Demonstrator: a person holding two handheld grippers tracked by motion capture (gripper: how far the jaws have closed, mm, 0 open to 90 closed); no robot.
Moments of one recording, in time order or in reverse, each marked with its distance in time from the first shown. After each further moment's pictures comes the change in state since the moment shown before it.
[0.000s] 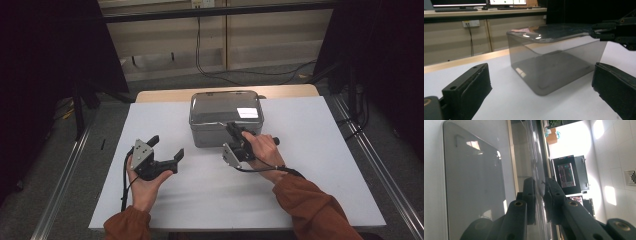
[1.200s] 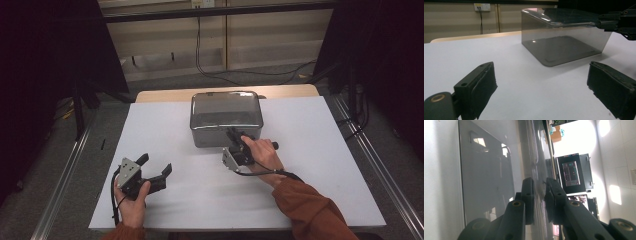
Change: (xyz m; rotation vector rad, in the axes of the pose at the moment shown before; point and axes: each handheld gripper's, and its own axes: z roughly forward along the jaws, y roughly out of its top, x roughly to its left) left arm 0.001 -0.030 -0.048 0.065 0.075 -0.082; right arm 0.017 -0.002 0.002 0.018 0.028 0.003
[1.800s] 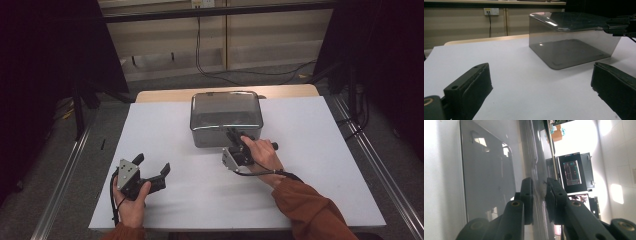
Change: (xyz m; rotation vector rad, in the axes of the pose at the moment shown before) left arm -0.002 -0.001 -0.003 -0.030 0.069 0.006; right arm 0.002 0.000 0.001 0.004 0.005 0.002
